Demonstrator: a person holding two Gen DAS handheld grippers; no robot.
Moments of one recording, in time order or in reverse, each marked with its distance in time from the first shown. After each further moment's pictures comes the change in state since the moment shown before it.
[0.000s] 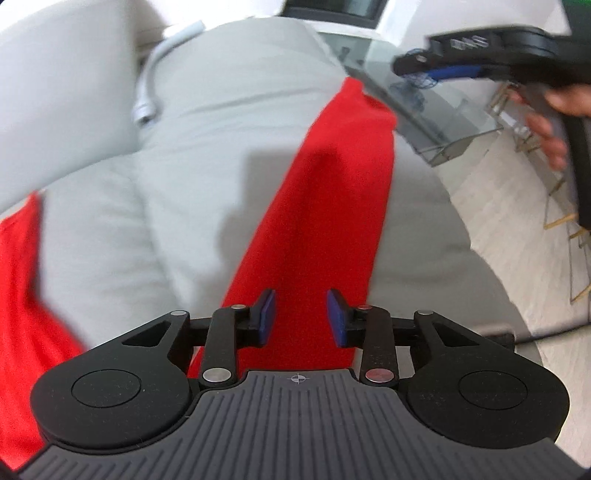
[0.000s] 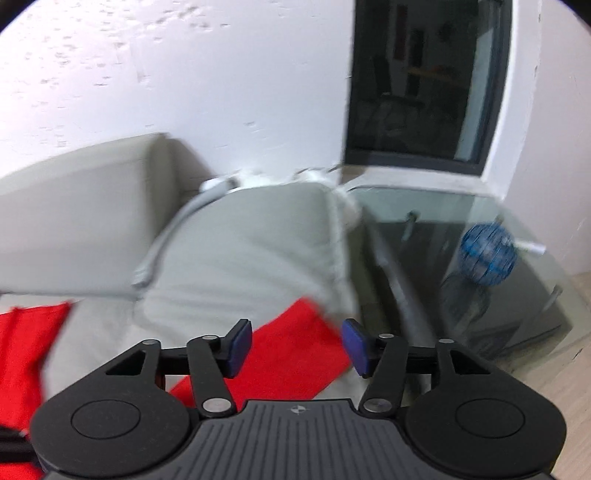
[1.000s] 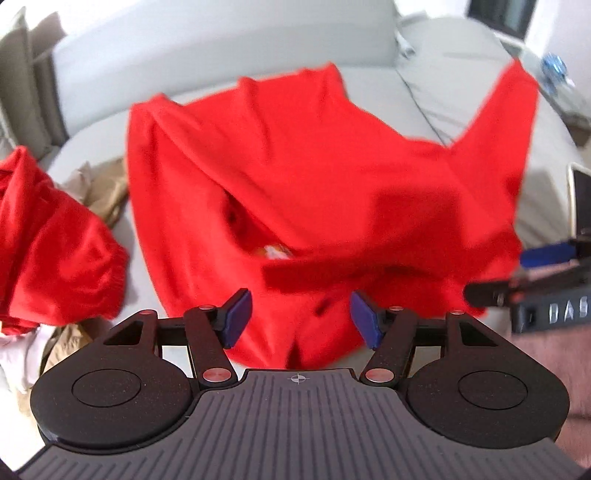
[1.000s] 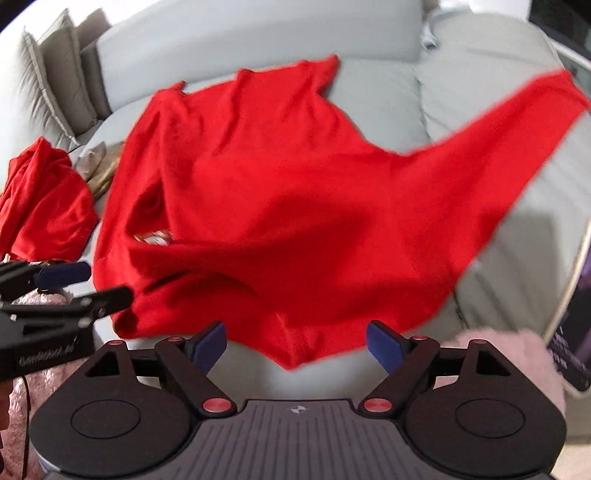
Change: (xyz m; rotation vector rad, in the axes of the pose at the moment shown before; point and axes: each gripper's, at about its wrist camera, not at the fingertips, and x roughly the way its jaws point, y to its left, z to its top) left arm -0.188 0.114 -0.247 -0.260 -0.027 0.418; right arm -0.096 0.317 -0.213 -0.092 0.393 0.235
